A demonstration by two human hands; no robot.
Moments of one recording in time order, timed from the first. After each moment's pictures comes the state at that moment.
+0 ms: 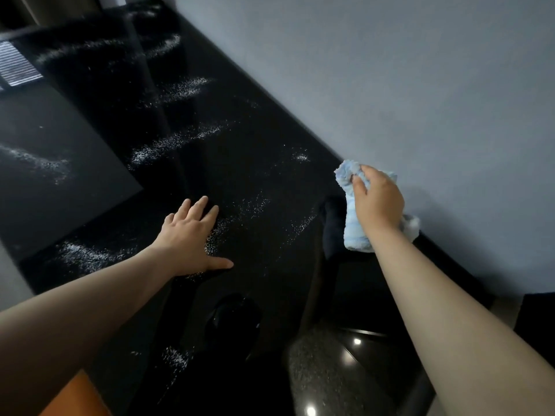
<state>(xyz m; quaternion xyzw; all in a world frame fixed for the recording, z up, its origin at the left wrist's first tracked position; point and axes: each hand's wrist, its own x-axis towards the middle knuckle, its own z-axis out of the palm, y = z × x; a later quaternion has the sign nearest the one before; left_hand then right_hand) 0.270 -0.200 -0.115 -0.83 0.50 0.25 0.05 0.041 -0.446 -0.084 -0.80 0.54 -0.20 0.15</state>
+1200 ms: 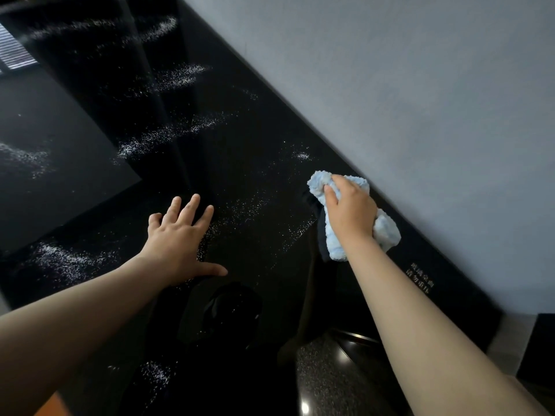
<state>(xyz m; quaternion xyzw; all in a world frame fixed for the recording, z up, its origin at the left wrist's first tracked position) 0.268 -0.206 -0.134 -0.84 0.49 0.22 0.07 0.070 -0.445 -0.131 -0.85 0.48 -0.17 0.09</state>
